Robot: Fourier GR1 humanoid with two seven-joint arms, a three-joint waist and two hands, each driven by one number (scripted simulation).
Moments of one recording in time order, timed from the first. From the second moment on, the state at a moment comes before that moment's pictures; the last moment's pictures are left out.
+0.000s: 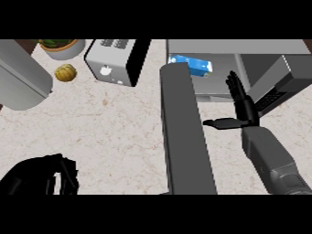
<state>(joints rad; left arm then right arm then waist) 0.23 0.00 -0.01 -2.08 0.20 -0.49 0.09 -0.75 -0.16 -0.39 -0.18 0.20 0.06 -0.96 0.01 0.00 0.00</state>
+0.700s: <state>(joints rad) 0.07 0.00 -0.29 -1.90 -0.03 -0.32 0.02 -0.37 -0.17 -0.31 -0.51 0.16 0.16 -0.97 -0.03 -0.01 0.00</state>
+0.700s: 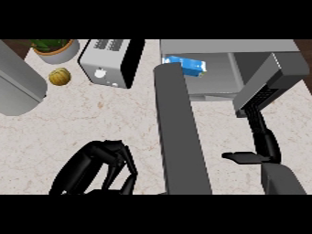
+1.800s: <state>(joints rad) -0.39 0.00 -0.67 -1.06 -0.01 0.19 -0.36 0.08 -0.26 -0.19 -1.21 -0.02 0.35 -0.83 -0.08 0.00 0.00</state>
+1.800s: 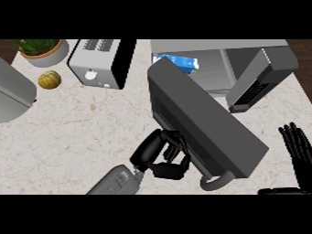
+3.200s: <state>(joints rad) -0.70 0.00 -0.86 -0.89 0.59 0.65 -0.50 0.07 -0.42 -0.14 -1.67 -0.29 0.53 -0.52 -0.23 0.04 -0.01</state>
